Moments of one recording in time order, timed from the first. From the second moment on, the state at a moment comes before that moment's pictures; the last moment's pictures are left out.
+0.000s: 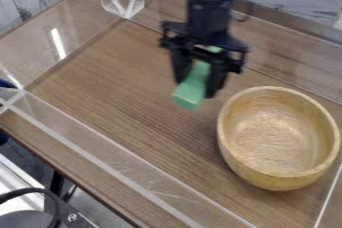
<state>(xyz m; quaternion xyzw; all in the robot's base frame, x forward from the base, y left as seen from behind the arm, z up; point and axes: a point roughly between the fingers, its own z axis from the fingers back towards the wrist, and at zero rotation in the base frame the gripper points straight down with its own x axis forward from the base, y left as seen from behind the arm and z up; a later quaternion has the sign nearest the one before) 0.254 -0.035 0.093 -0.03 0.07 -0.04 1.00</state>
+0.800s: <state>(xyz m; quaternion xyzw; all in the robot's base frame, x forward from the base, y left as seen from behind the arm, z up) 0.254 -0.128 0.059 -0.03 0.09 -0.10 0.99</state>
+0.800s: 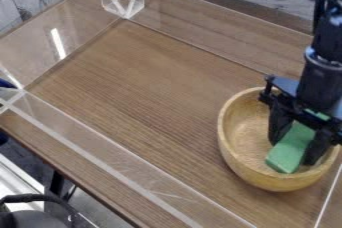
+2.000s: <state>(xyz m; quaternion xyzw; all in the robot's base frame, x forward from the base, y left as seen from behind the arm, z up) 0.257 -0.103 0.051 -0.04 0.08 -0.08 0.99</state>
